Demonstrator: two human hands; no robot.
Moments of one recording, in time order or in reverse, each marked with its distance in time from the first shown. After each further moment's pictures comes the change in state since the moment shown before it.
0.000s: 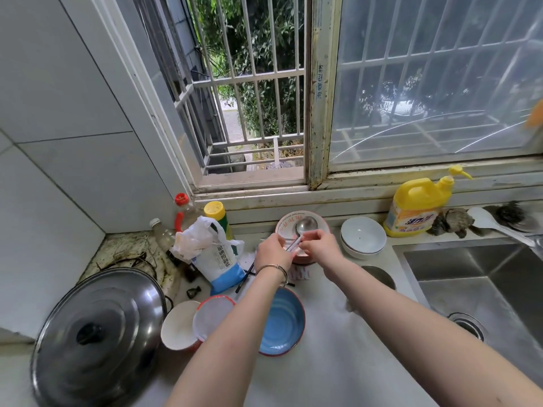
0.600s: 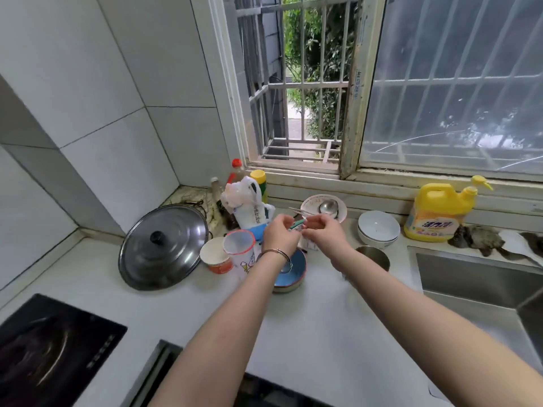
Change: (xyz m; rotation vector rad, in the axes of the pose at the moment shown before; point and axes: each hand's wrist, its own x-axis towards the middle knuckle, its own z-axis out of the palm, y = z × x) left_hand -0.163 0.016 -0.022 -0.263 0.295 -0.025; right_hand -0.132 0.002 -0.045 -0.096 -0.322 -0.288
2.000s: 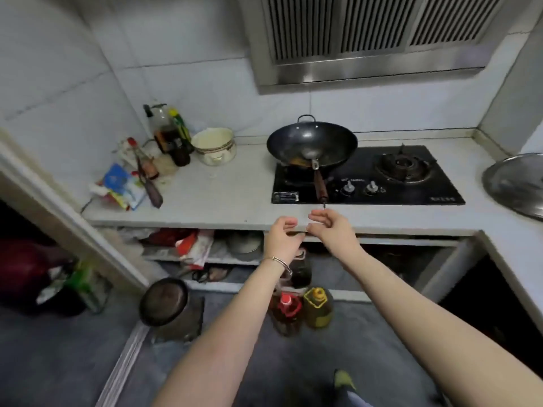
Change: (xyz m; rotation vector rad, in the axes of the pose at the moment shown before) left_hand -0.698 -0.220 -0.250 -0.242 1.207 -0.646; right_hand -0.629 0.053 0.281 -0.179 -1.378 -0.220
